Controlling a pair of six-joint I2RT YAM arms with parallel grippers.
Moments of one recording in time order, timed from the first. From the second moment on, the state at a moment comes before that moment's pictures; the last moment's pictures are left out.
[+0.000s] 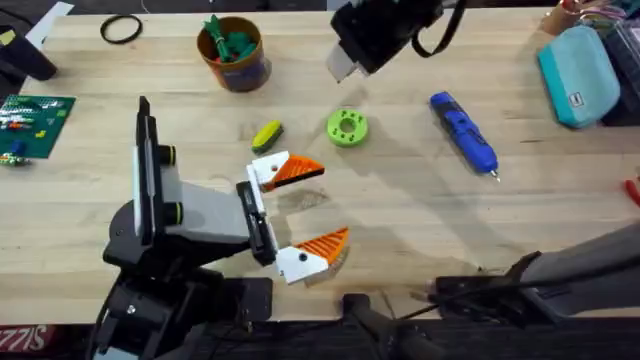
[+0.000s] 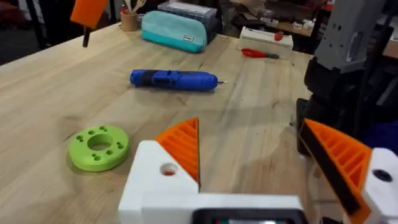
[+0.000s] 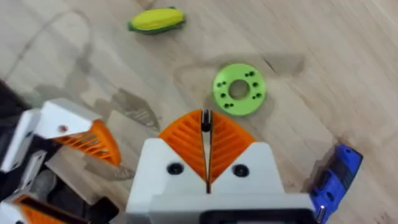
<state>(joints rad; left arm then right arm) -0.26 0.00 0.02 -0.12 0.98 -0.04 0.66 1.73 1.87 -1.28 -0.10 -0.09</state>
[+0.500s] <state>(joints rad) -0.26 0.00 0.02 -0.12 0.98 -0.04 1.02 1.72 1.89 -1.32 -0.13 -0.12</state>
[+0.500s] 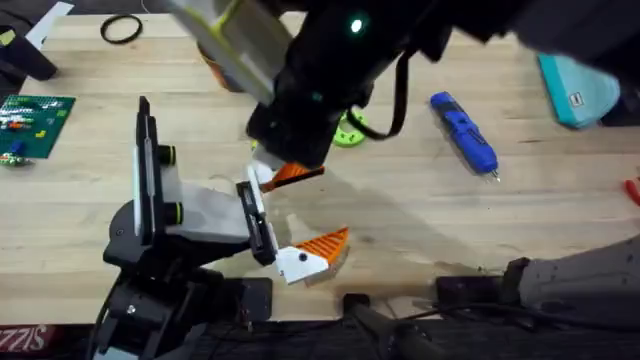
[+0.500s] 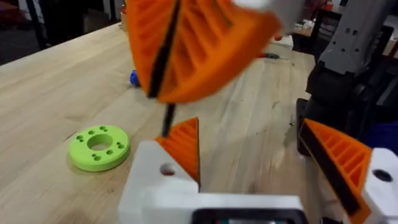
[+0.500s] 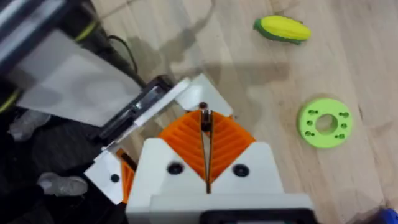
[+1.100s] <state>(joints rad) -0.26 0.00 0.02 -0.12 0.98 -0.04 1.06 1.72 1.89 -1.34 -0.12 -0.11</state>
